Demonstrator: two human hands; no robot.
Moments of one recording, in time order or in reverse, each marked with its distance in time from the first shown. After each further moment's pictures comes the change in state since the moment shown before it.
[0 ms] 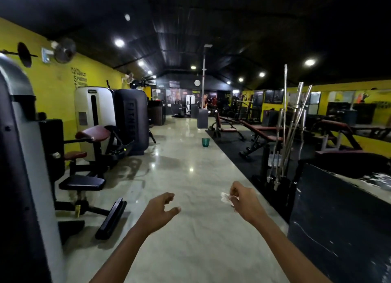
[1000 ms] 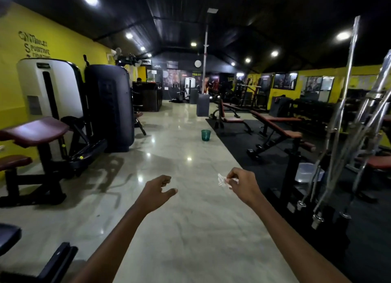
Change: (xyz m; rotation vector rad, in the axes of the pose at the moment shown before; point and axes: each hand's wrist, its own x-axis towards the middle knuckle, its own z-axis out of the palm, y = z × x) left_hand 0.805 -0.247 0.133 -0.010 0.028 -0.067; right_hand 0.730 0.327 0.287 0.057 0.033 0.012
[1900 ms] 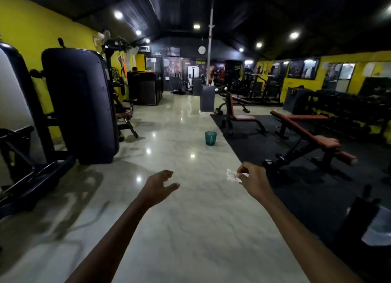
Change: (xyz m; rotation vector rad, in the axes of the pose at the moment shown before) left_hand 0.757 -0.160 0.130 0.079 -0.009 -0.022; right_hand 0.679 0.313 0.243 -0.024 0.033 0.027
